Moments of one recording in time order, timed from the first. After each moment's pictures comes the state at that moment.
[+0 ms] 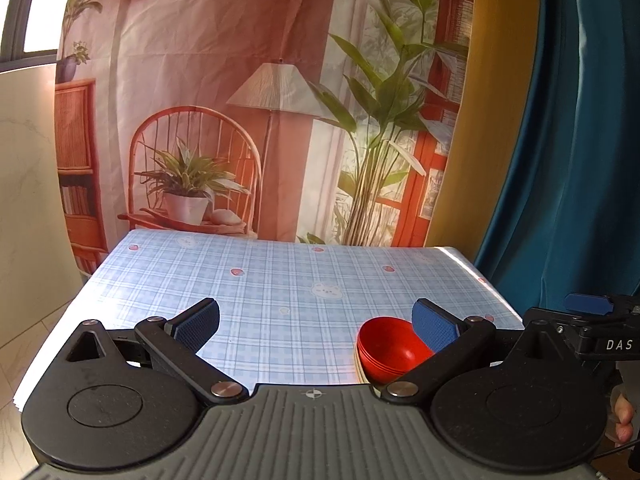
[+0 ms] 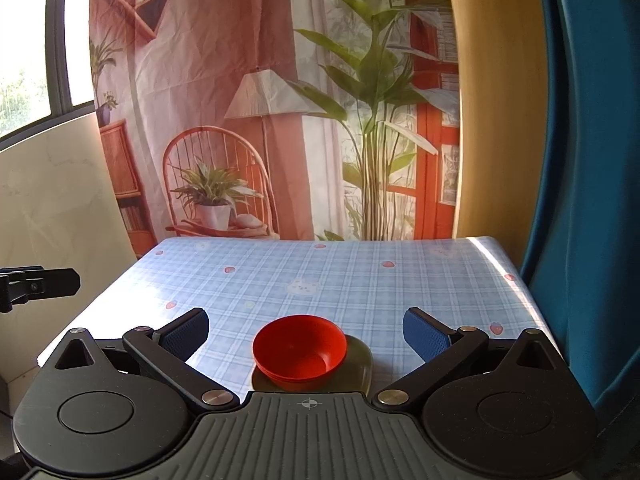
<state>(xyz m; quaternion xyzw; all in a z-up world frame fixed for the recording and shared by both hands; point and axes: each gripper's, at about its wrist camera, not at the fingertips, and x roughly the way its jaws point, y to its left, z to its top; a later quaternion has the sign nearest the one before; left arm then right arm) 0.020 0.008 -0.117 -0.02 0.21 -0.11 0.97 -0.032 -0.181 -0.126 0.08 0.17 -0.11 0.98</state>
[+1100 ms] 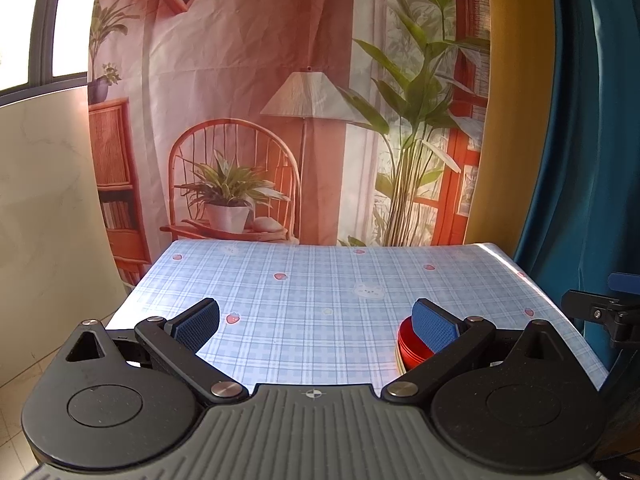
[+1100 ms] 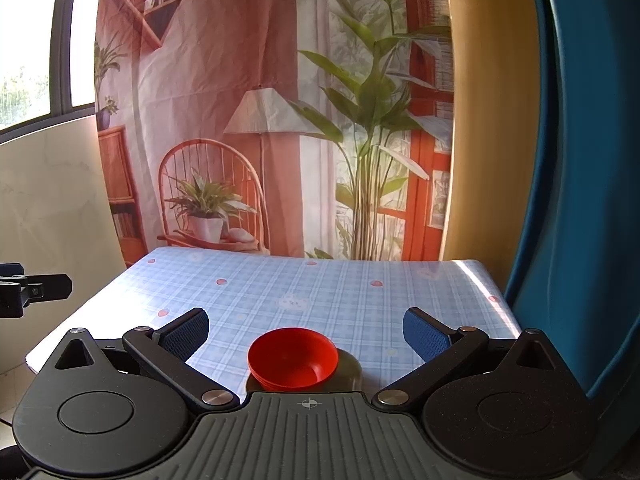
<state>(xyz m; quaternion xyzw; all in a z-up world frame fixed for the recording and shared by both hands) 0.004 0.004 -0.113 0.01 0.20 -0.05 0.98 -0.043 -0.168 -0.119 0.06 0.15 -0.12 0.98</state>
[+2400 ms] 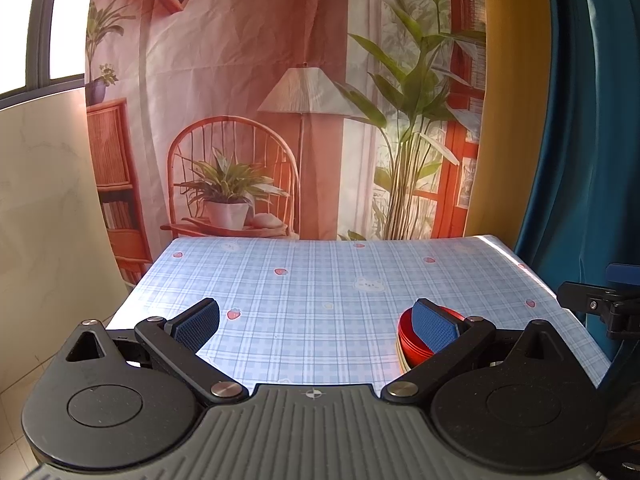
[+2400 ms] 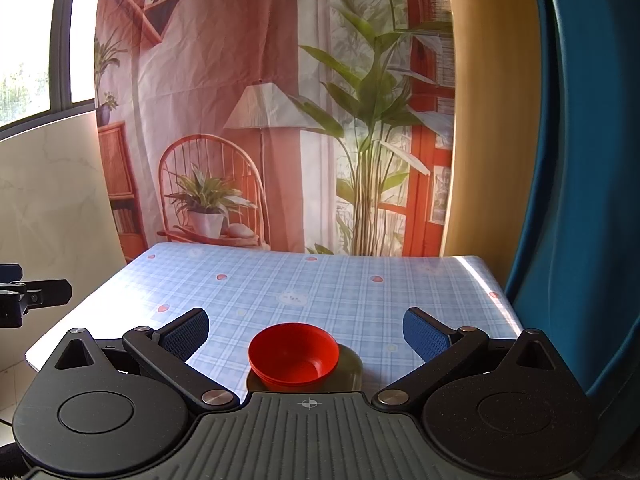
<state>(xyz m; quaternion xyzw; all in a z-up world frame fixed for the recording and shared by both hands) 0.004 0.004 -0.113 0.02 0.21 -0.05 0.98 -0.040 -0.167 -0.123 0.06 0.16 -0.12 0.98</state>
